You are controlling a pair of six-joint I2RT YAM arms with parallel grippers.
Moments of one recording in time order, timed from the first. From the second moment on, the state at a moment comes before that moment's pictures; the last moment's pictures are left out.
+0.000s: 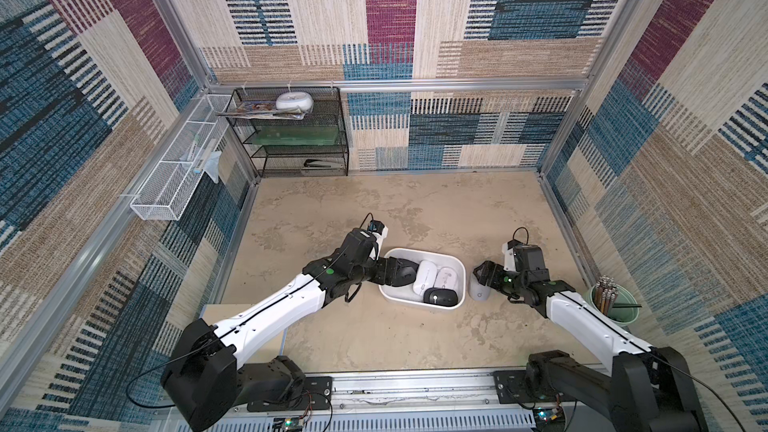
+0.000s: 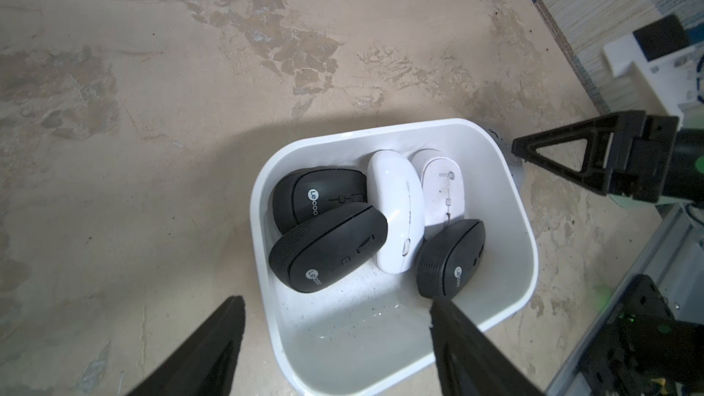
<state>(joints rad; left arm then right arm) -0.69 1.29 0.87 -0.33 0.08 -0.33 0.16 1.09 0.46 -0.25 -0.21 0.52</state>
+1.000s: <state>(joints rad) -0.95 1.69 1.06 -0.42 -0.32 0.07 0.16 0.97 0.34 -0.03 -0.28 0.43</state>
